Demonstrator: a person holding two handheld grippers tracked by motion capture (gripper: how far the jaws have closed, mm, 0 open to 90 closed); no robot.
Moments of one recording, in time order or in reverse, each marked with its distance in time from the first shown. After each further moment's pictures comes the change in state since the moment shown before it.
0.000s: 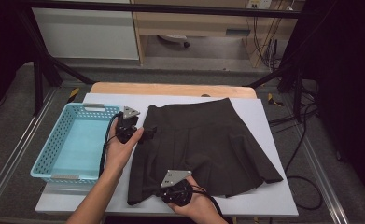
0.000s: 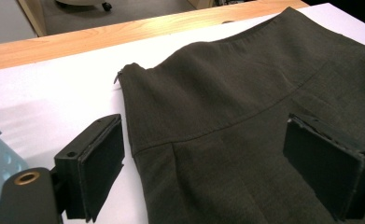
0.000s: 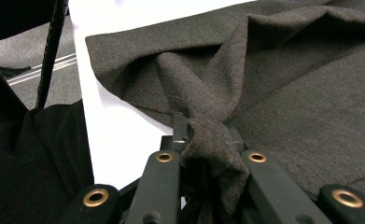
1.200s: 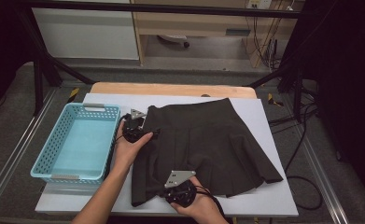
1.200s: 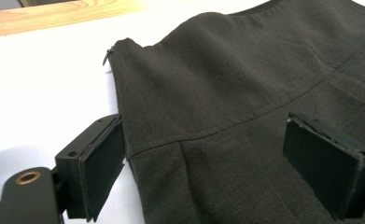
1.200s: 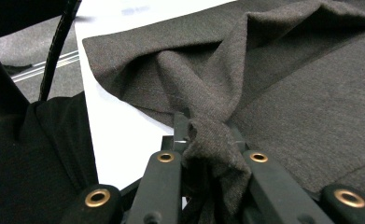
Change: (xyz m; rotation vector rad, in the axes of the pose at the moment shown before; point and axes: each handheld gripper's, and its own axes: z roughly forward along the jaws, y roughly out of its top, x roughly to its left) left arm 0.007 -0.015 0.038 0.053 0.018 -0.017; right arm -0.002 -0.006 -0.009 0.007 0.003 0.002
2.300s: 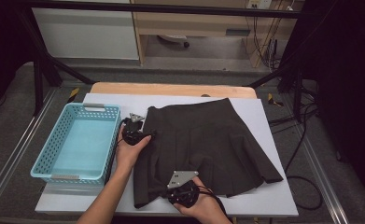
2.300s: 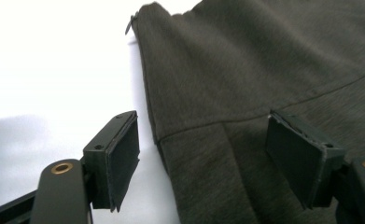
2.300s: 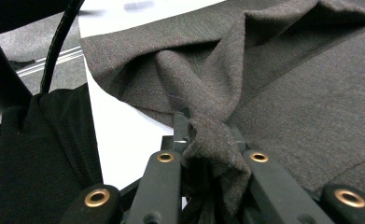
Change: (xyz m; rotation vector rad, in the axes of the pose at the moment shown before) left arm 0.011 -0.022 0.021 0.049 0.072 -0.040; right arm -0.002 -0.004 -0.006 0.010 0.012 -0.004
